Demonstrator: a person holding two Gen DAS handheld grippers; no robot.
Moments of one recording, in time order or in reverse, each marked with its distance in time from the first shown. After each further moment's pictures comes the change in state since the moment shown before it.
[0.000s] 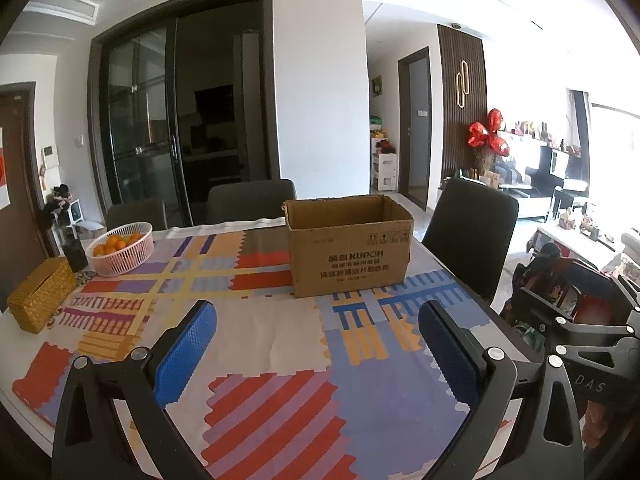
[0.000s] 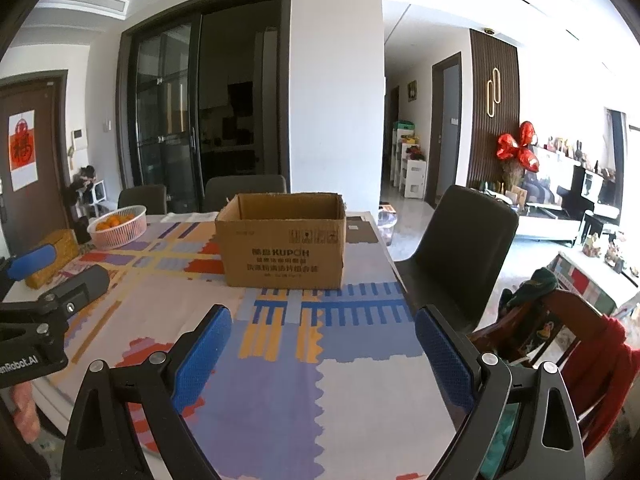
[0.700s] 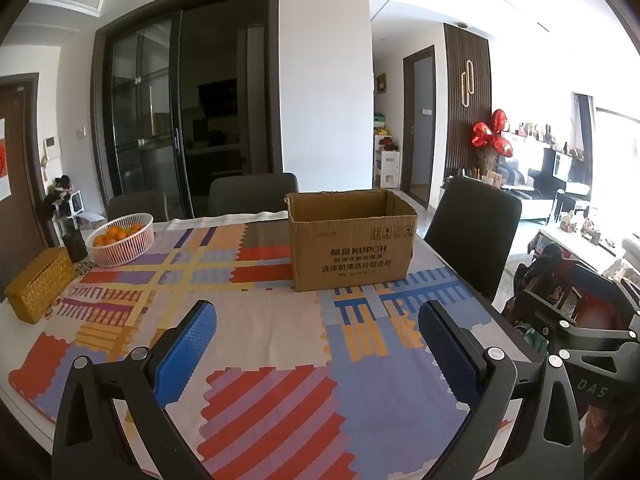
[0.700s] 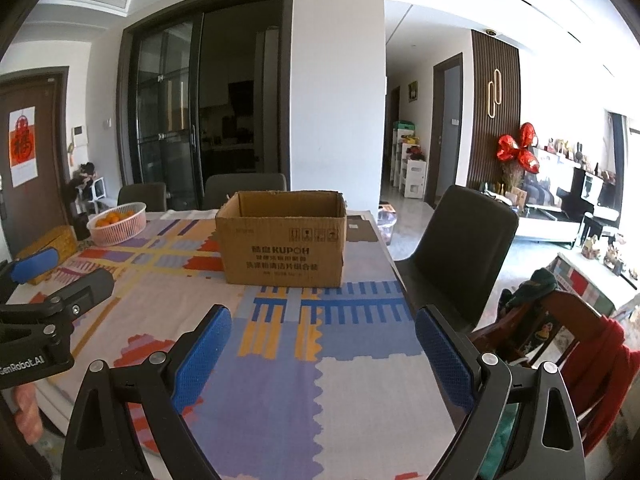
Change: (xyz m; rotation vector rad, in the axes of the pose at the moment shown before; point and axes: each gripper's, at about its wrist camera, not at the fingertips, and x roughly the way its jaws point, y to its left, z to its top) left arm 0.005 0.004 -0.006 -0.019 0.013 0.006; right arm -0.001 -0.001 -0.001 -0.003 0.004 -0.002
